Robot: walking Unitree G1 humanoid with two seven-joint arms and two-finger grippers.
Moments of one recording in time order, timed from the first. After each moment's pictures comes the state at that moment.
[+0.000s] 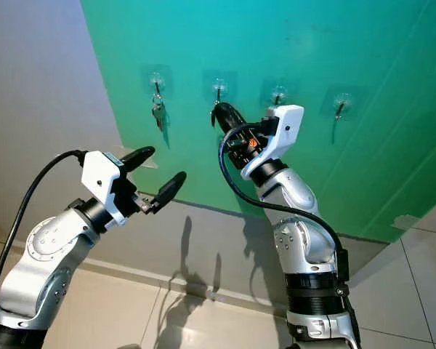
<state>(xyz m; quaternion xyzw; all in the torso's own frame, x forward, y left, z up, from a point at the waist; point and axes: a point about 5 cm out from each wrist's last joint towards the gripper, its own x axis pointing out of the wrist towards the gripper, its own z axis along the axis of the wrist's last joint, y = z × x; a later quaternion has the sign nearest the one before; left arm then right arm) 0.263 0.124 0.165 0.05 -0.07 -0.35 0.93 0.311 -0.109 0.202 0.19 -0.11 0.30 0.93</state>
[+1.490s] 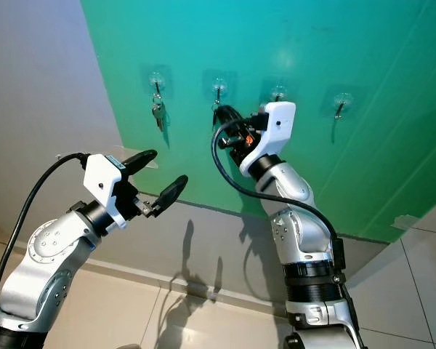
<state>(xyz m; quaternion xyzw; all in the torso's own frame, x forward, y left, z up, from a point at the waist) 0.261 0.123 0.162 0.04 -0.07 -0.35 0.93 0.325 -0.109 0.193 0.15 -0.07 0.26 0.95</state>
